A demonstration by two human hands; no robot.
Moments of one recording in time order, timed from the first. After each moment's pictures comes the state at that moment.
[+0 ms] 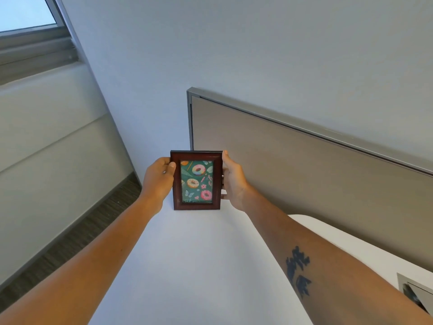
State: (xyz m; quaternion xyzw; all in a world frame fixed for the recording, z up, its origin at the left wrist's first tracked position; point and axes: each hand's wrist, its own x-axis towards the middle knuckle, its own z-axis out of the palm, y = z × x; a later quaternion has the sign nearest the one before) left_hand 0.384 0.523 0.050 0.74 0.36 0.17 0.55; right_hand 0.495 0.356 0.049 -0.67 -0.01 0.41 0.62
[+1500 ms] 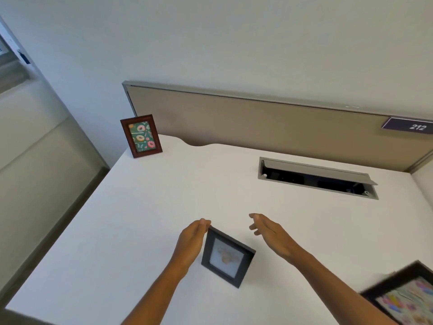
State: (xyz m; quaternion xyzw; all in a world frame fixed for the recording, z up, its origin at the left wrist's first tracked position) left_hand 0.015 0.113 0.077 0.76 0.22 -0.08 0.61; right_hand 0.092 -0.150 0.084 -0.82 -0.02 0.30 0.49
